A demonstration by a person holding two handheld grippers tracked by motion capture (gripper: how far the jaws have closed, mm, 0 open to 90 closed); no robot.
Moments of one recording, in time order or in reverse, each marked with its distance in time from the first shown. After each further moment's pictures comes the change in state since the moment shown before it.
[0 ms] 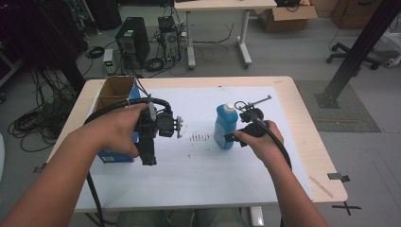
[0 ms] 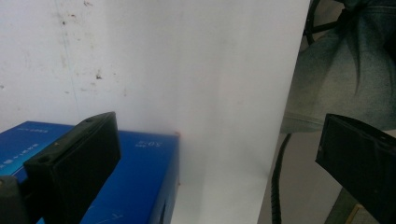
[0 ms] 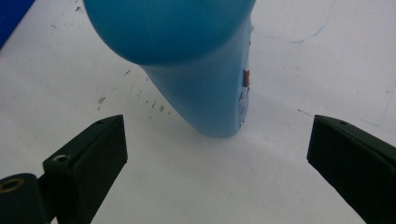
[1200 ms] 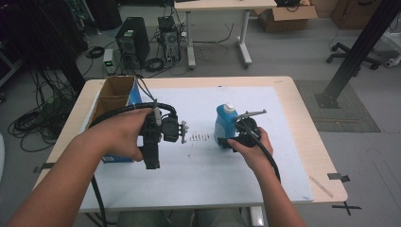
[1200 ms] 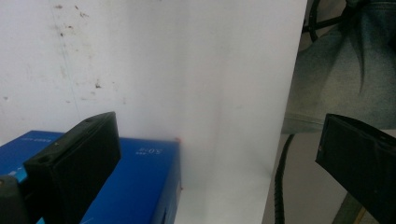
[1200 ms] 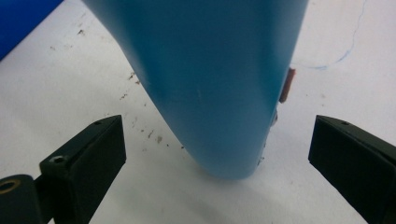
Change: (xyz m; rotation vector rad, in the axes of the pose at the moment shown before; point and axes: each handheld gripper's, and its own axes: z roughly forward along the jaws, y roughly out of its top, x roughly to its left) left arm -0.008 0.010 0.003 0.008 0.016 0.031; right arm 0.001 -0.022 0.041 -0.185 0.022 -0.034
